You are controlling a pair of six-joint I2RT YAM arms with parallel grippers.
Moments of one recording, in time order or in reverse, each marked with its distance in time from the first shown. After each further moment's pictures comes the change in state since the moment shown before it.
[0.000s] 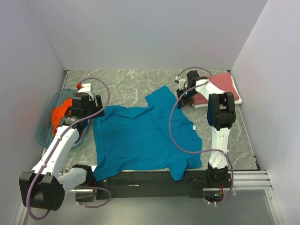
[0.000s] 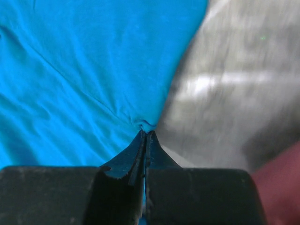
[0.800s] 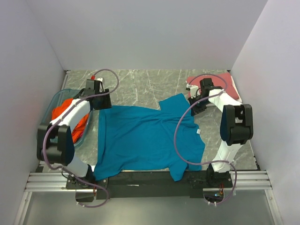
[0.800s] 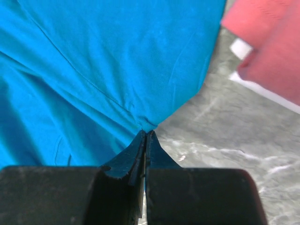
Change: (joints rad) left arm 0.000 0.478 0.246 -0.017 0.166 -0.042; right arm -0.093 -0.380 -0.447 0.080 0.137 -0.127
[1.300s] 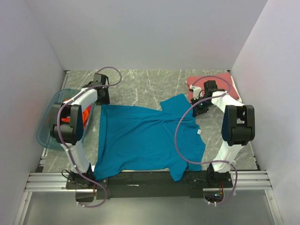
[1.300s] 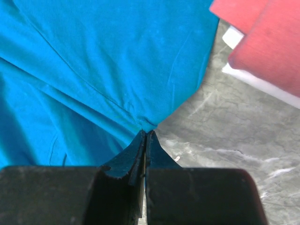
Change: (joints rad) left arm 0.001 0.336 0.243 -0.050 -0.213 0.002; right arm -0.052 -0.023 -0.063 0.061 -0.058 -0.019
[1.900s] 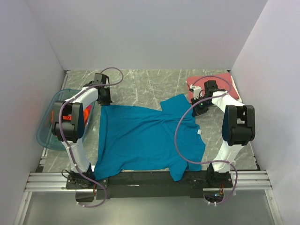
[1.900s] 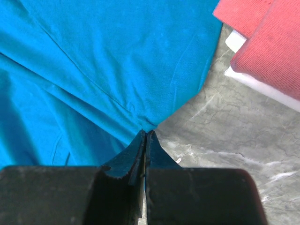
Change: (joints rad) left arm 0.005 0.056 0.047 -0.025 0.143 0.026; right arm -0.009 0.000 0.000 0.005 -0.026 -0.007
